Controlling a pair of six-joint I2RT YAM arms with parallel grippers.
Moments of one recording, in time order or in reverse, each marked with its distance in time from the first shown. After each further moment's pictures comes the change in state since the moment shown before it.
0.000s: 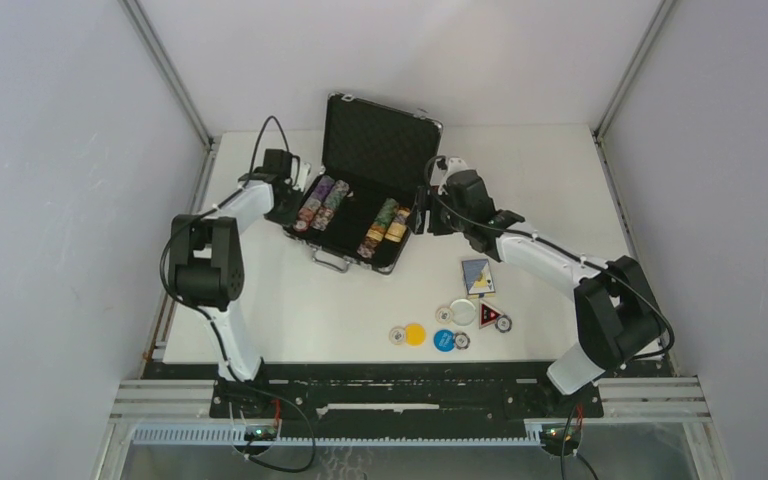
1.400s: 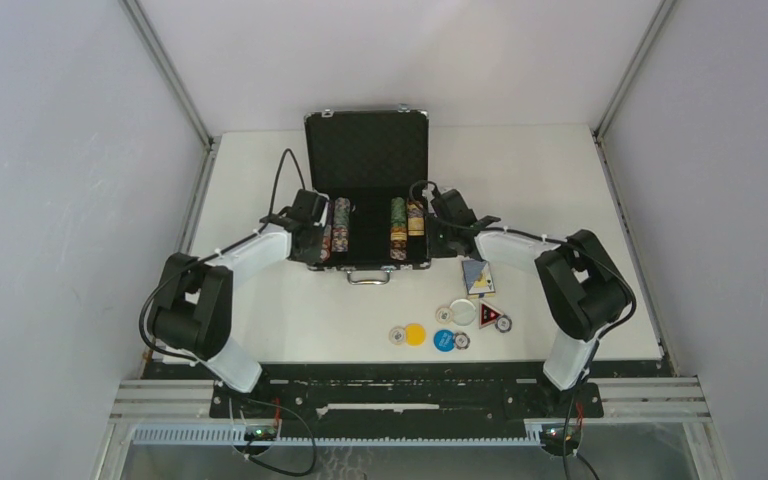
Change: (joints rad) left arm -0.269 -0.331 -0.416 0.064 -0.139 -0.382; right arm 0.011 0.184 -0.029 -0.118 0.124 0.005
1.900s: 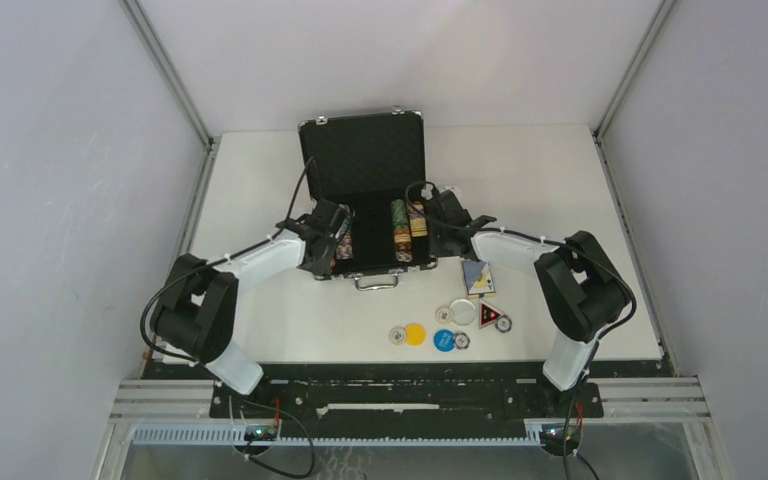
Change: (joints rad) left arm -0.121 -0.004 0.000 -0.084 -0.080 -0.011; right arm 0.037 0.012 0.042 -0.053 0.121 -0.002
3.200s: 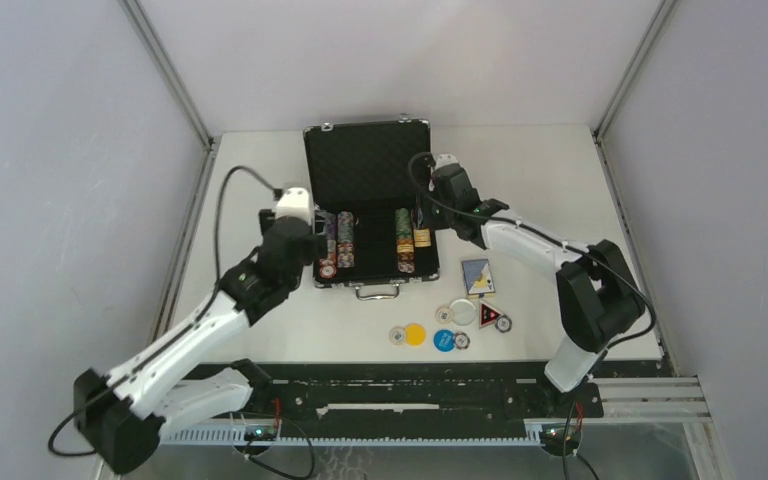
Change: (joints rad) left arm -0.159 -0.544 -0.102 0.147 -0.299 -0.049; right arm -0.018 -0.119 0.078 0.043 -0.106 -0.071
